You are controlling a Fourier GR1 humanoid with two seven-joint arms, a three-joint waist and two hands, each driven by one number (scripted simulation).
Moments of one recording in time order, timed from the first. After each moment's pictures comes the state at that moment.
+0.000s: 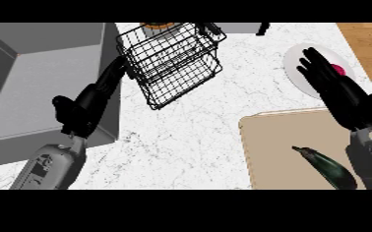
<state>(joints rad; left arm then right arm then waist) -0.27 0.33 -0.26 -1.50 0.21 0.12 0.11 -0.26 -0.50 0.08 -1.43 -0.46 0.12 0.10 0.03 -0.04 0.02</state>
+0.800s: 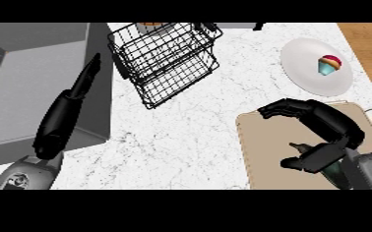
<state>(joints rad) -0.19 0.44 -0.25 -1.64 -0.02 0.18 -0.05 -0.20 -0.55 0.23 -1.50 -0.40 0.55 -0.04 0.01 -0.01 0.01</state>
